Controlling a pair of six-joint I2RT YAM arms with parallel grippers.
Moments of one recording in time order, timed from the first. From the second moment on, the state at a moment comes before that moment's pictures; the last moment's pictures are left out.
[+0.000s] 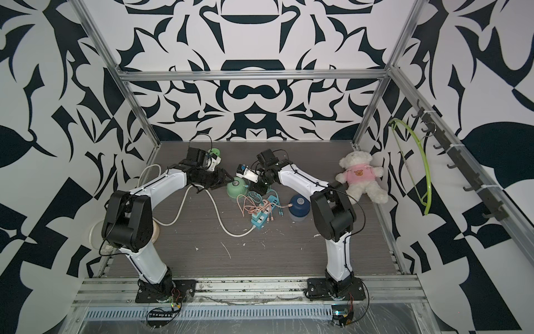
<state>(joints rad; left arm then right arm) -0.28 1.78 1.26 -0.47 0.62 -0.47 0.56 1.96 1.54 -0.60 -0.41 -0.62</state>
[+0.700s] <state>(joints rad) -0.28 1.79 1.27 -0.47 0.63 -0.45 0.56 1.96 1.54 -0.60 -0.41 -0.65</state>
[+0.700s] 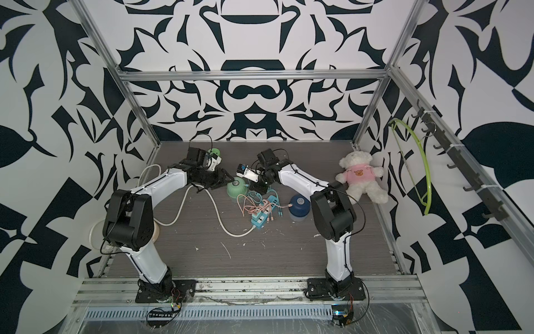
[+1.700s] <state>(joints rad) -0.30 1.83 1.34 -0.54 0.60 -0.35 0.56 2.06 1.75 -0.80 -0.43 -0.65</state>
